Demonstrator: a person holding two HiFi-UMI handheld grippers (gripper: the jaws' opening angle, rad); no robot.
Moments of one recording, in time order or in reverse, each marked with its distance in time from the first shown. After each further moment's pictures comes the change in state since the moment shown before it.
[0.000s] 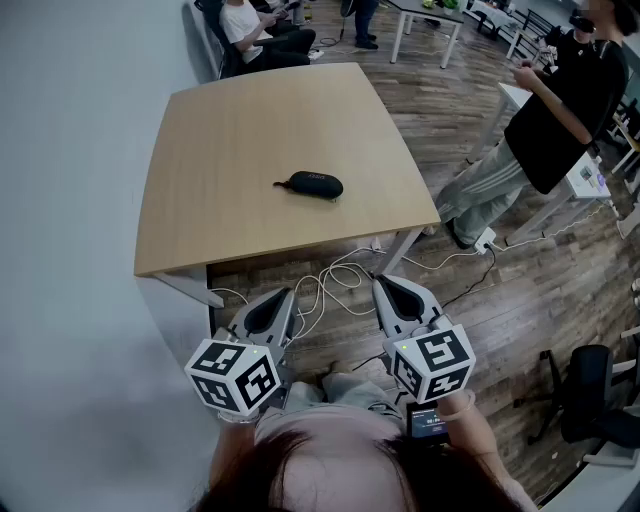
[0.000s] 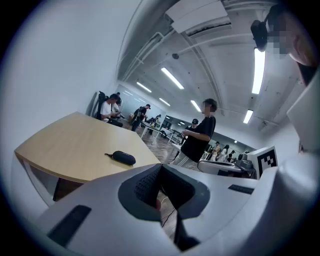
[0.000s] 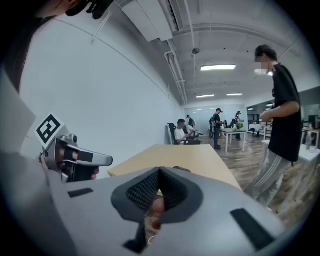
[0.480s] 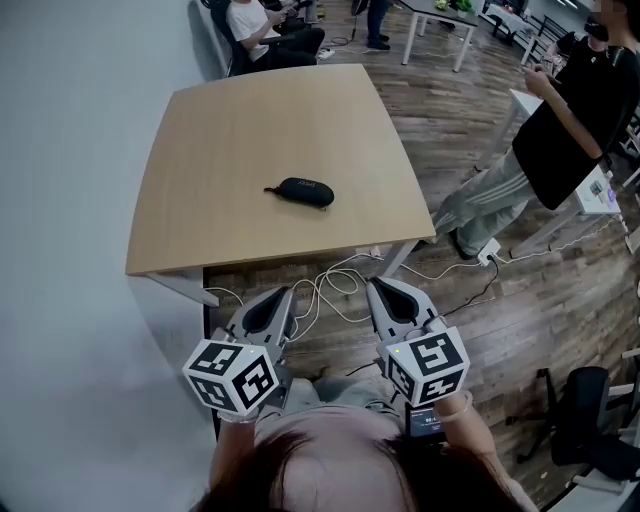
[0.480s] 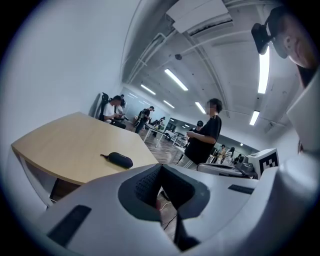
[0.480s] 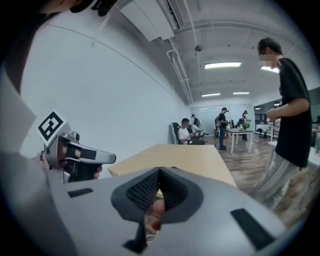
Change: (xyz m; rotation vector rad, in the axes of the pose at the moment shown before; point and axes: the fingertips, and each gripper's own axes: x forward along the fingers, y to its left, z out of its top) left arm 0.057 -0.025 0.006 -0.021 -0.033 0.052; right arm 0.012 -0.057 0.003 -0.029 0.008 0.069
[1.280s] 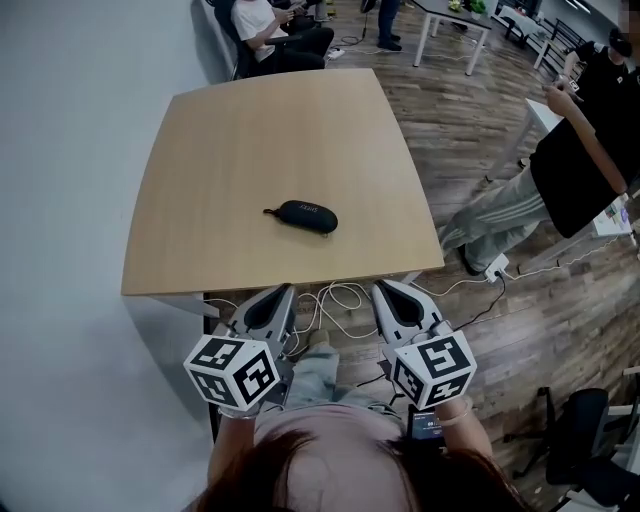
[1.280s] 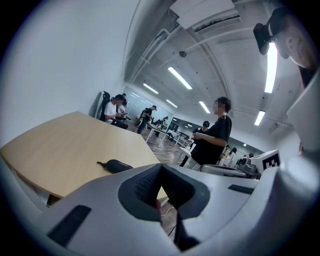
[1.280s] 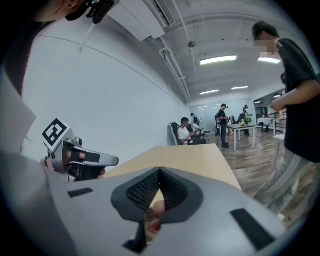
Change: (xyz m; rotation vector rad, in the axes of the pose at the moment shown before) left arm 0.078 0.035 0.033 -0.010 0.008 0.028; right arm 0.065 -0.056 0.018 0.064 -0.015 0.035
